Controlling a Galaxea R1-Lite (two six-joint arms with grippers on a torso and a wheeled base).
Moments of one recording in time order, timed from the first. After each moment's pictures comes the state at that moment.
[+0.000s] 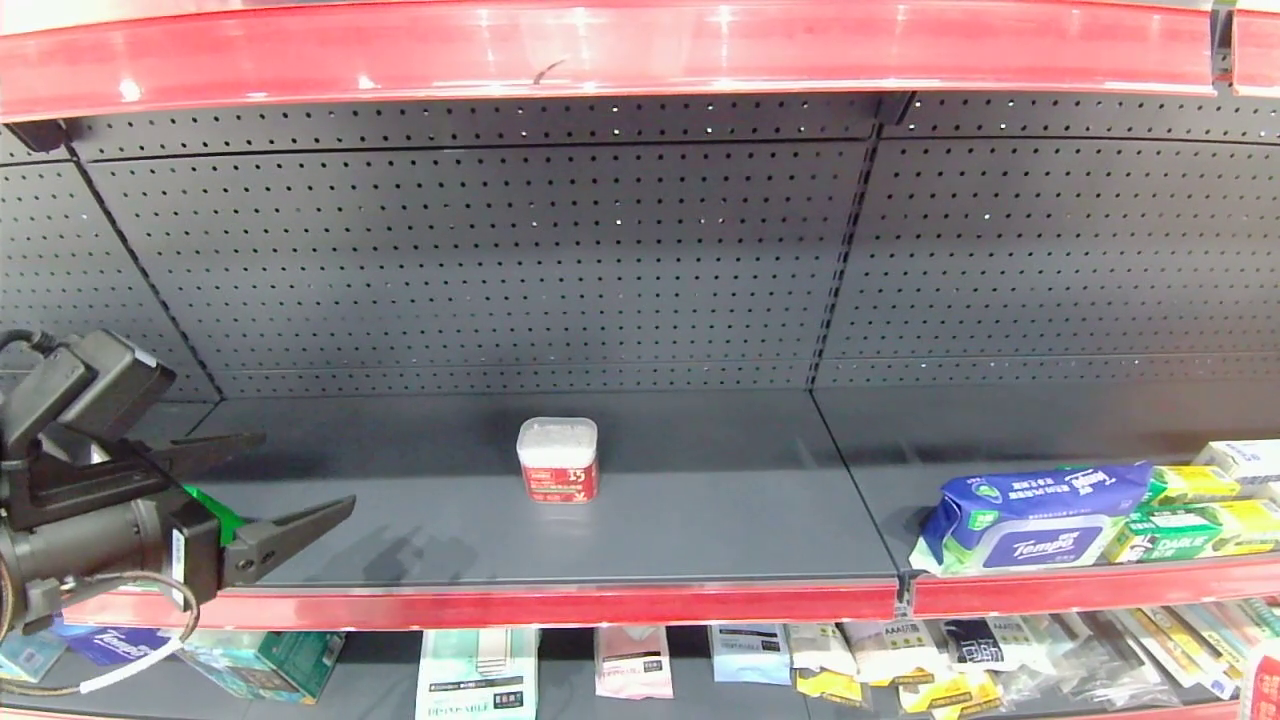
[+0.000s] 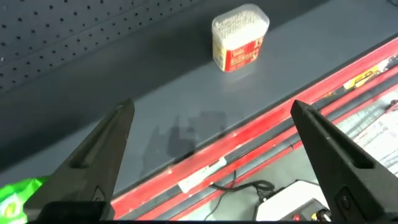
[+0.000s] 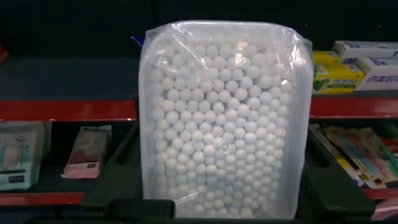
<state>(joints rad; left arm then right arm) -0.02 1.22 -0.52 -0.26 -0.40 0.28 0.20 0.10 0.00 -0.06 -0.24 -0.05</state>
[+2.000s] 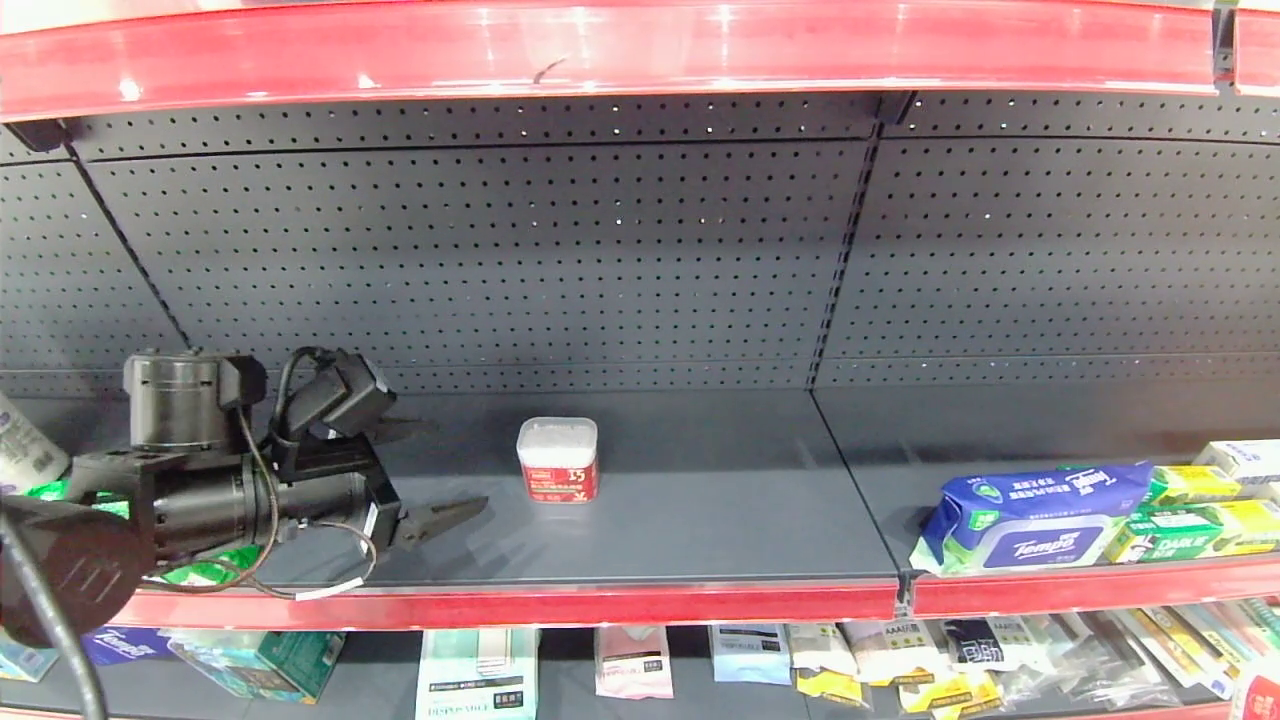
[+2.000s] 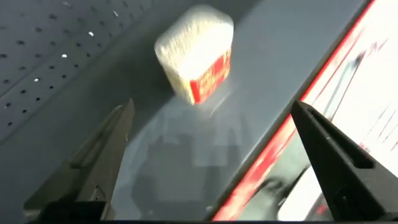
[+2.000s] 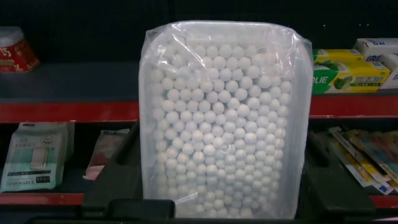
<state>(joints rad) -0.12 1.73 -0.57 -0.65 -0.60 0.50 0.00 0.00 0.00 0.00 0.00 0.00</state>
